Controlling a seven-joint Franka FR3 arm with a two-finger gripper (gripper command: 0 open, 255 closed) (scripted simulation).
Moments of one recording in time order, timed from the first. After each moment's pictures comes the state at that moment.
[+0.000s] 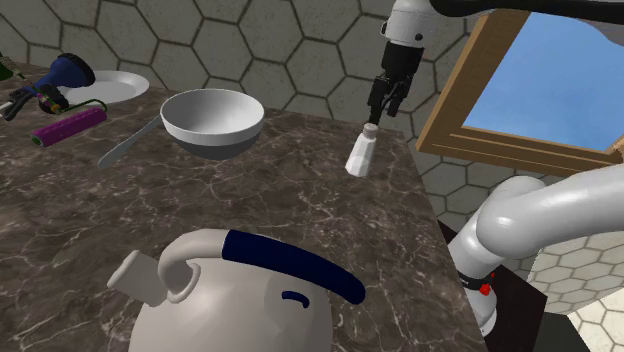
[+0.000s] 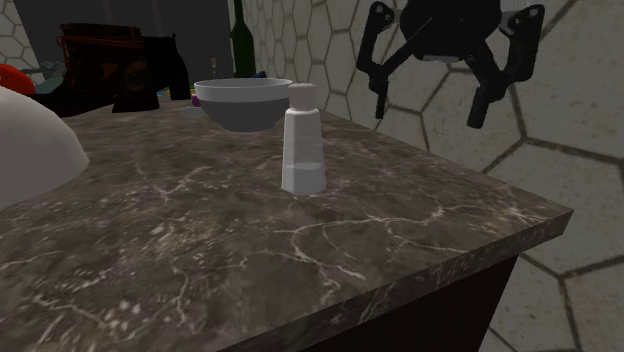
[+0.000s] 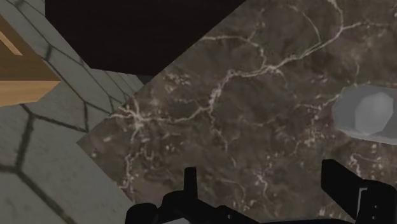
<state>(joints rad) 0.03 -0.62 0.16 -2.25 0.15 1.56 0.05</state>
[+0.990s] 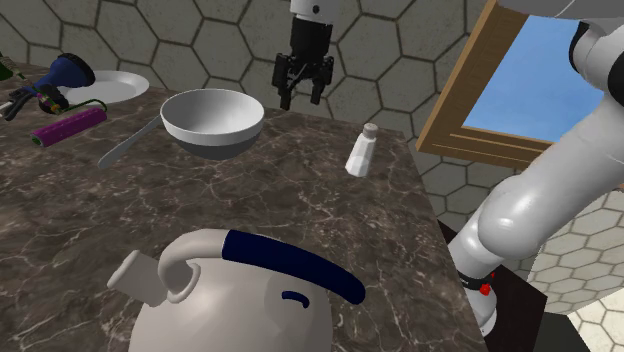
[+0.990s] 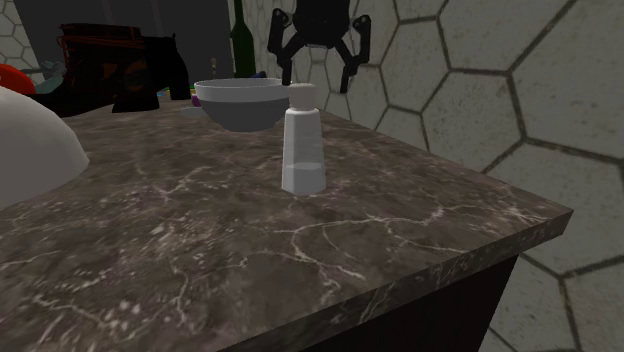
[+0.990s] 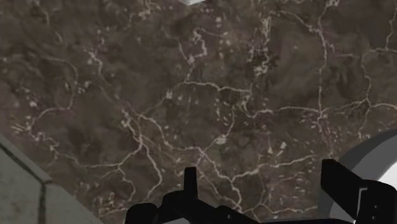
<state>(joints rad) 0.07 -0.12 0.38 -1.77 0.16 1.63 0.37</state>
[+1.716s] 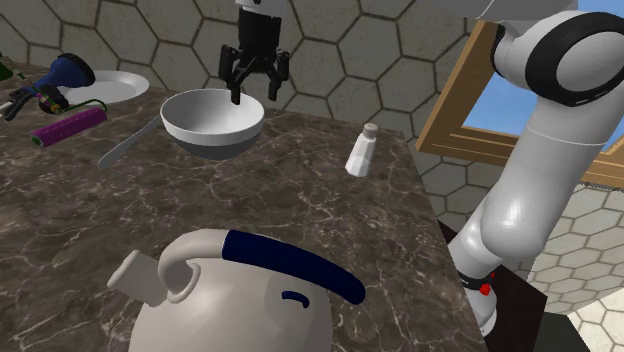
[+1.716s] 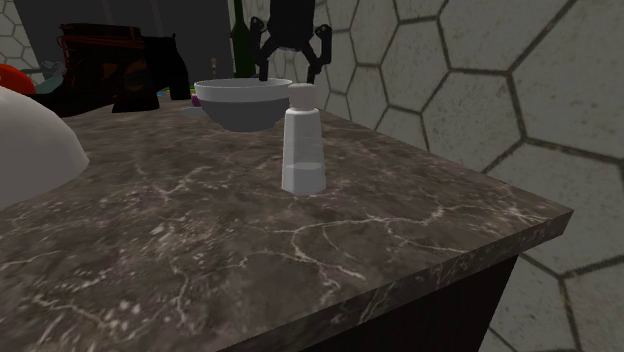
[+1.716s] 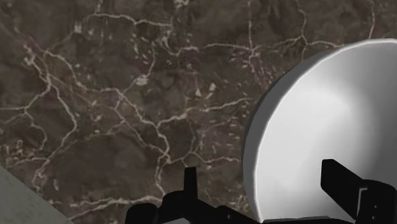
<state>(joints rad) 0.15 0.19 0.44 -1.42 0.05 1.61 0.54</state>
